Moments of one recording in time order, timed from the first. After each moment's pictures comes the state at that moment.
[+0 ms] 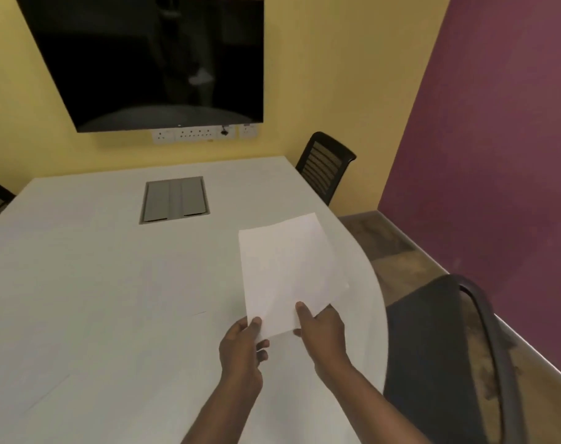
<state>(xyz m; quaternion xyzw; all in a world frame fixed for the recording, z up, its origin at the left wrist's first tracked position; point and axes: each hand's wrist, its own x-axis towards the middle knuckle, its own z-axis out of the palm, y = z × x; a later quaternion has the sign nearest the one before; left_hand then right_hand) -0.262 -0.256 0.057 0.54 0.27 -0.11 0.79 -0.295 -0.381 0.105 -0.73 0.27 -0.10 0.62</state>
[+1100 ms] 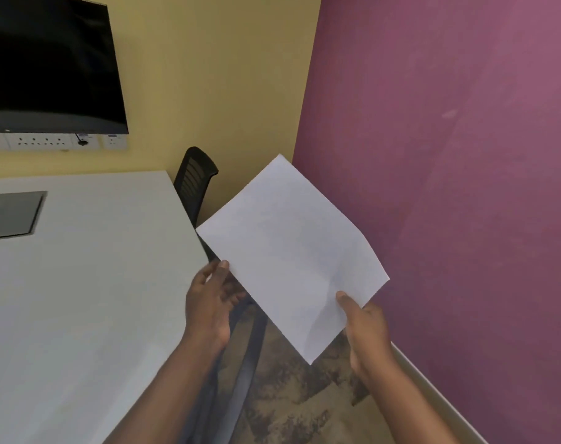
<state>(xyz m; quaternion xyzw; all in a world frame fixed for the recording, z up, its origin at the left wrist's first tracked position) -0.322 -0.690 0.142 0.43 0.05 -0.10 0.90 -0.457 -0.882 0.160 -0.64 0.29 -0.26 0.66</state>
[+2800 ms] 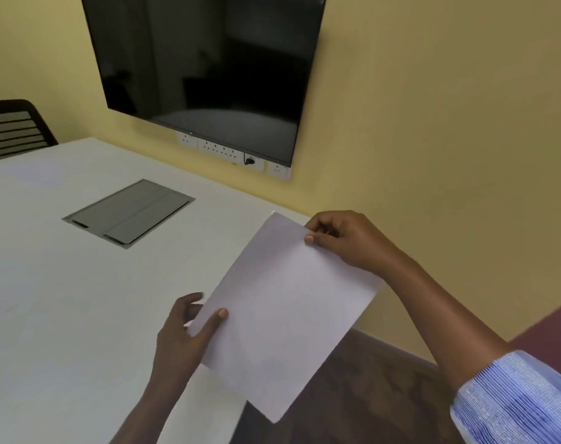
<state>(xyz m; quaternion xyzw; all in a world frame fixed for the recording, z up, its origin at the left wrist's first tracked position) 0.271 -0.734 0.061 0.70 0.29 0.24 0.60 0.467 -0.937 0.258 -0.86 -0.38 0.08 0.33</state>
